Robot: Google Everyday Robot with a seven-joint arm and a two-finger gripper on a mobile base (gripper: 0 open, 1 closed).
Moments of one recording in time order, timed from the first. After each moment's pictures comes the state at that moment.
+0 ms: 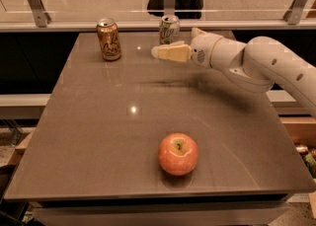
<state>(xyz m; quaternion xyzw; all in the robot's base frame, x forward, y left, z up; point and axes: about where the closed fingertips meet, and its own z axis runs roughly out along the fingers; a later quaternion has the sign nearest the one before) 0.697 -0.059 0.896 -0.27 0.69 0.29 0.60</state>
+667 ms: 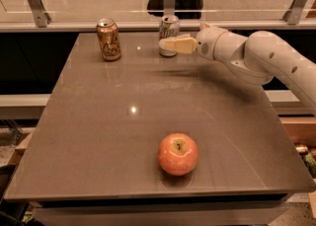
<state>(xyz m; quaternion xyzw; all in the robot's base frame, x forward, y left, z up) 0.744 -0.084 0.892 -0.26 0.70 0.26 0.62</state>
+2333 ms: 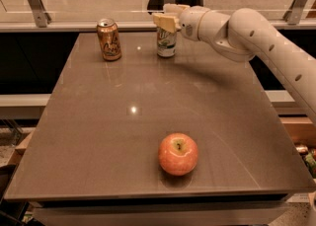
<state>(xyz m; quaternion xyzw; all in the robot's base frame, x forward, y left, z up) 0.775 -0.031 0.936 -0.32 0.65 0.27 0.64</state>
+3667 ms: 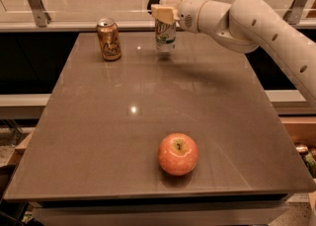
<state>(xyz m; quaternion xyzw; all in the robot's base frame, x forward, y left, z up) 0.765 -0.021 0.963 -0.33 0.65 0.27 0.63</state>
